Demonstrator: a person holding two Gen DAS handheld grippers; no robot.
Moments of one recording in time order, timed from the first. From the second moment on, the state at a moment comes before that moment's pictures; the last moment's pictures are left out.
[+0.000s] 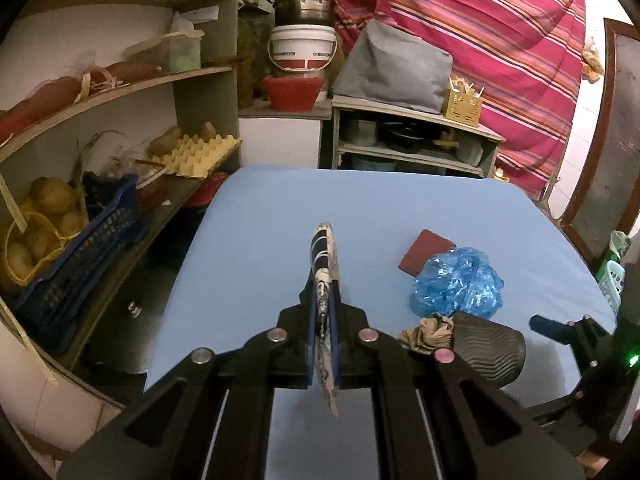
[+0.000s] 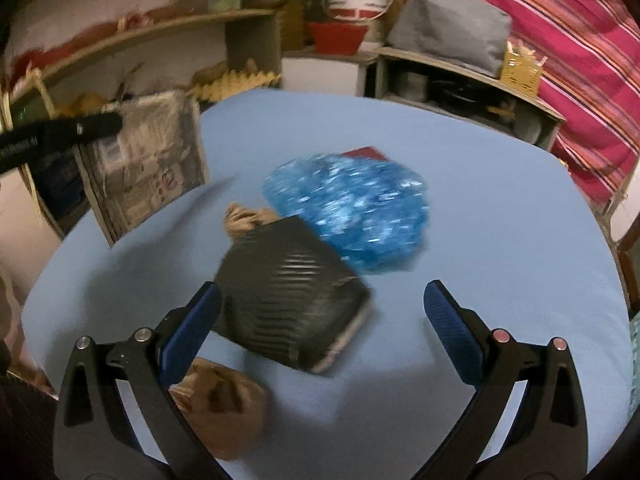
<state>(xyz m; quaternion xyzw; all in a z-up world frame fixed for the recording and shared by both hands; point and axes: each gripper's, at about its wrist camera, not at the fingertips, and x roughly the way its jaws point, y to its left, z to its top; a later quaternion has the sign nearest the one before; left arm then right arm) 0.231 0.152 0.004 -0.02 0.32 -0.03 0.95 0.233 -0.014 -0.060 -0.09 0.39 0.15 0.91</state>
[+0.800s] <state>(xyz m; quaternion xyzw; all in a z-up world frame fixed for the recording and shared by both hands) 0.230 0.137 -0.002 -0.02 0.33 -0.02 0.94 0.233 -0.029 -0.063 -0.10 0.40 0.16 0.90</state>
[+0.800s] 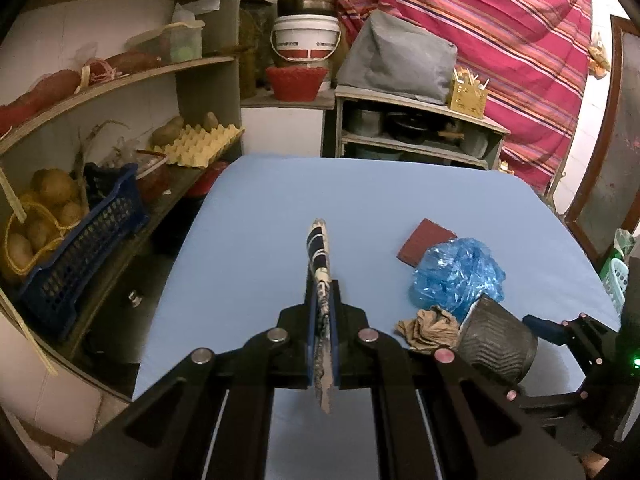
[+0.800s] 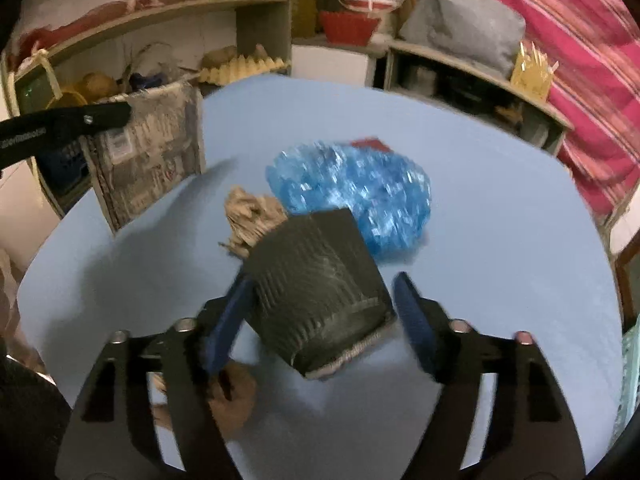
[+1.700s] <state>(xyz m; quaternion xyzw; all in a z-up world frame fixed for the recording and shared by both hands) 0.201 0.076 0.057 0.00 0.27 -0.04 0.96 0.210 -0.121 -0.007 -0.06 0.35 0.13 0.93</state>
